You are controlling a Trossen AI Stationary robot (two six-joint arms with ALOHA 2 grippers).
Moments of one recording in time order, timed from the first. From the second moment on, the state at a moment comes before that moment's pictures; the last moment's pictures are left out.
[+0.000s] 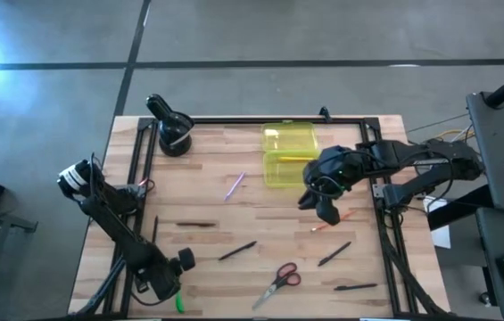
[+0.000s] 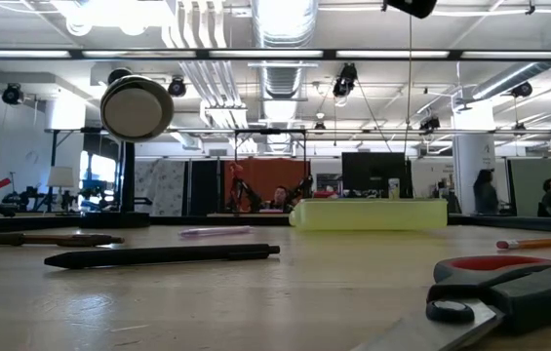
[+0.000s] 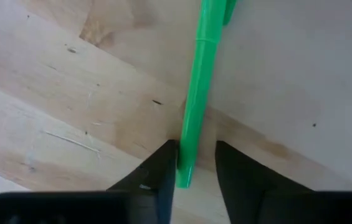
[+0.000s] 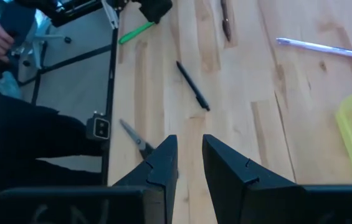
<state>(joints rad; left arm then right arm) -0.92 1.64 0.83 -0.55 0.05 0.16 0.11 1.29 1.38 -0.86 -0.23 0.41</state>
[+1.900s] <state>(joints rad) -0.02 1.14 1.39 -0.66 -0.26 0.13 0.10 1.22 1.38 -0.52 0.12 0.25</state>
